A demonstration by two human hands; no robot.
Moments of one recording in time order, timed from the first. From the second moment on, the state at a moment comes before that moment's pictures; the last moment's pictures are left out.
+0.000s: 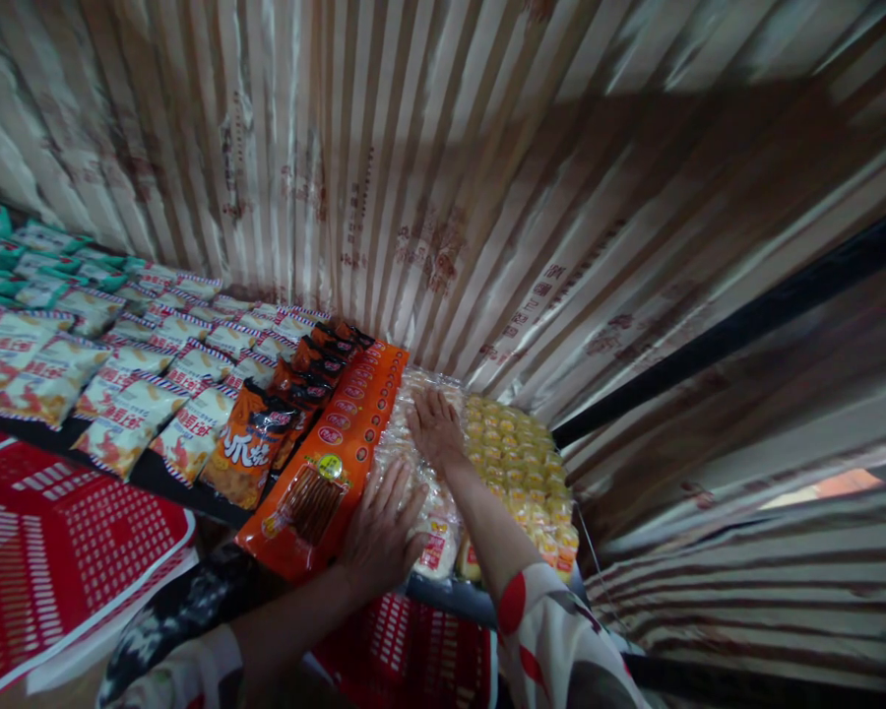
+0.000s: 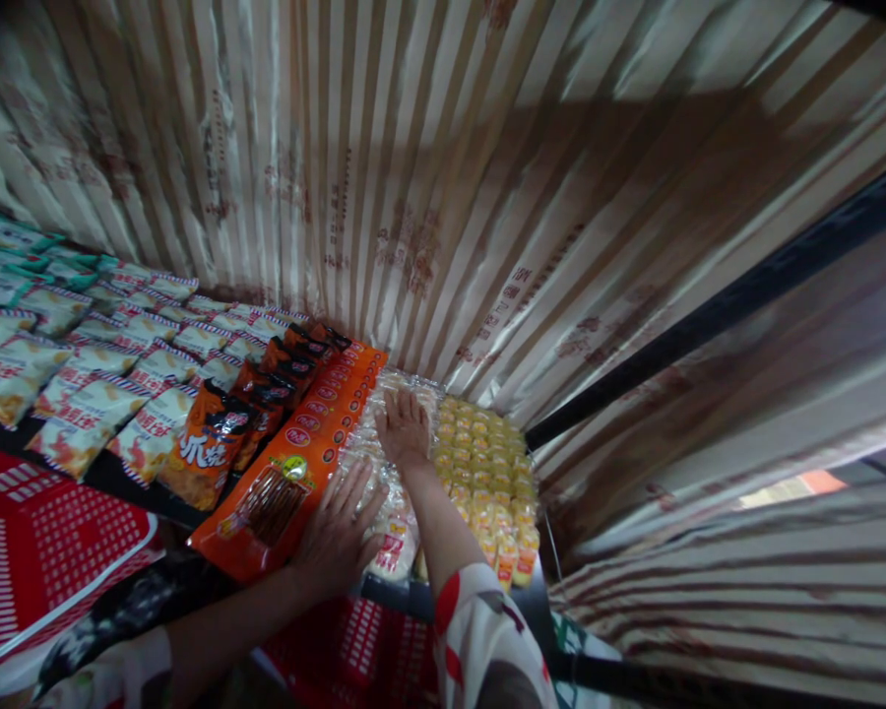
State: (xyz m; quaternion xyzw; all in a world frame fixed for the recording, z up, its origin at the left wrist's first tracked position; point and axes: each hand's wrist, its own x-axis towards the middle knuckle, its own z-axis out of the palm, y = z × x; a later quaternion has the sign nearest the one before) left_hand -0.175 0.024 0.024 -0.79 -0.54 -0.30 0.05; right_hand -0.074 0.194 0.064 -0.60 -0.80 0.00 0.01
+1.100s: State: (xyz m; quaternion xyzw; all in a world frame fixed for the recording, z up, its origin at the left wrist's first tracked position) left_hand -0.189 0.025 0.042 -0.79 -0.53 -0.31 0.06; right_hand -0.081 0.202 0.069 -0.58 -0.81 -0.04 0.00
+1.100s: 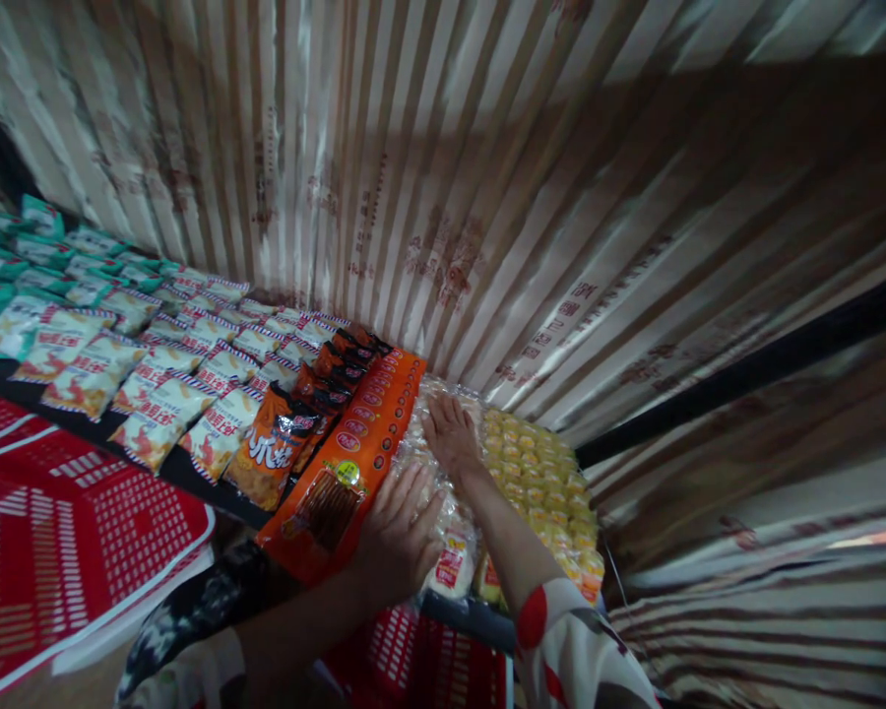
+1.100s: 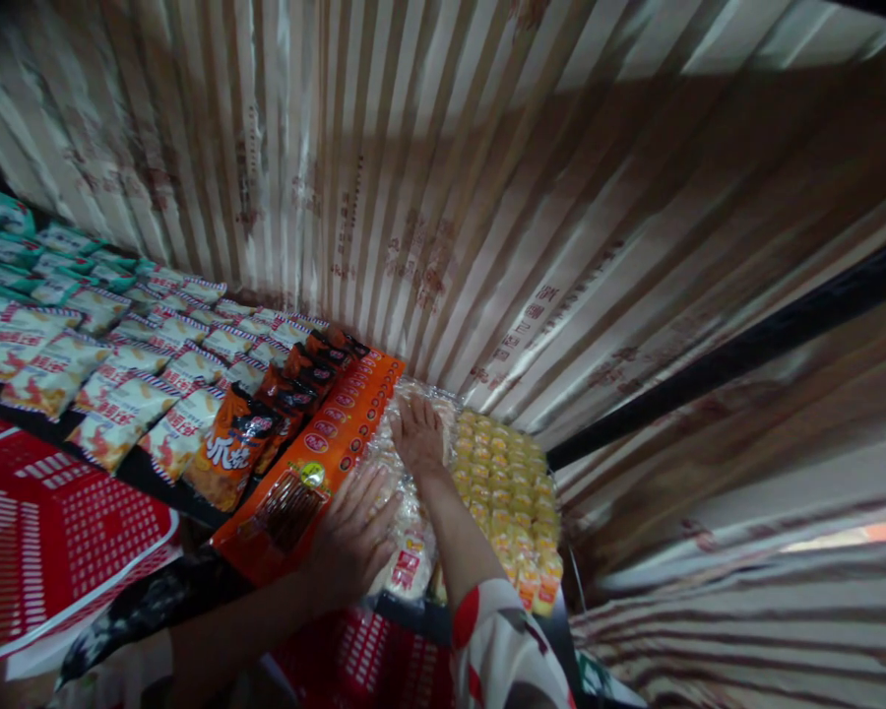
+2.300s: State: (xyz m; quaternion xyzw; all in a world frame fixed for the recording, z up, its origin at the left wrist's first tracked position) left_hand -0.217 0.053 0.020 -0.72 -0.61 -0.33 0.08; right_hand -0.134 0.234 0.079 -0.51 -0.85 0.03 0.11
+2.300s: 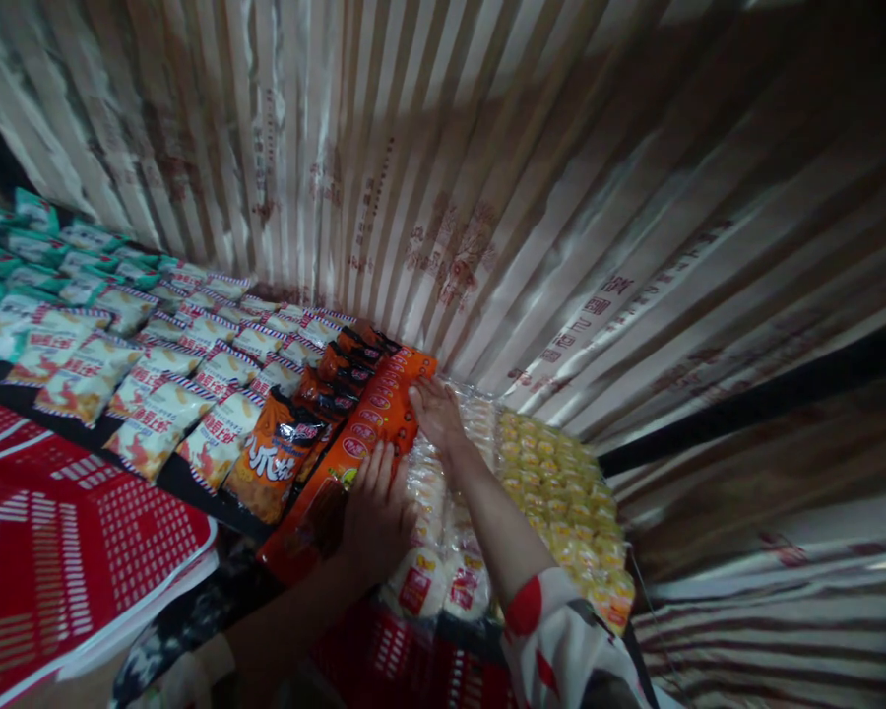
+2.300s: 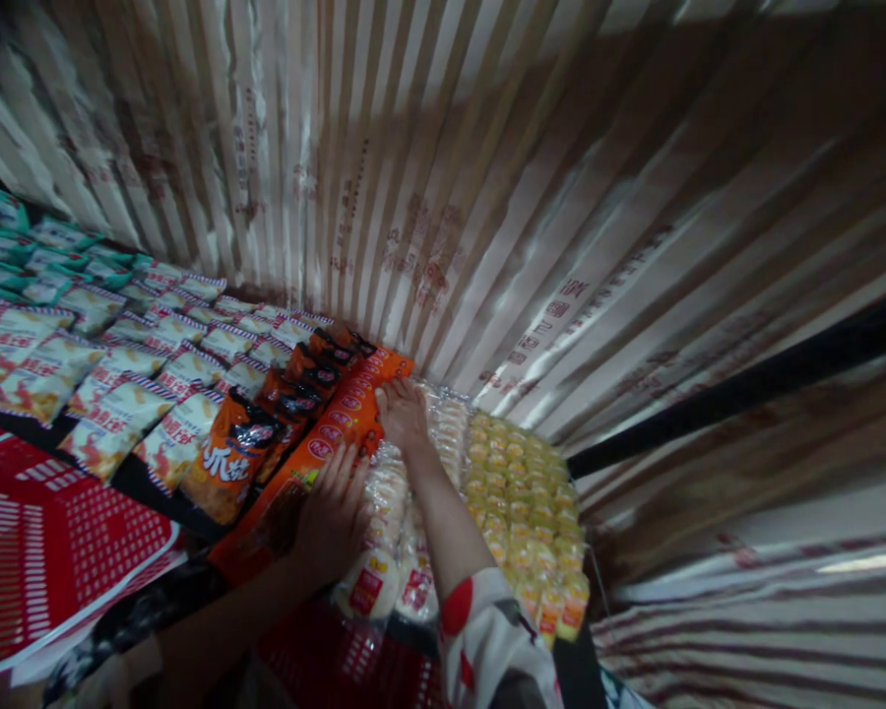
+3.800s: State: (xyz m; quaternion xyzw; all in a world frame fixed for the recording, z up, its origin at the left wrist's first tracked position) left_hand -0.164 -0.012 -0.012 -0.76 -0.54 -0.36 0.06; right_hand -0.052 -0.001 0.004 -0.55 -0.79 0.02 0.27
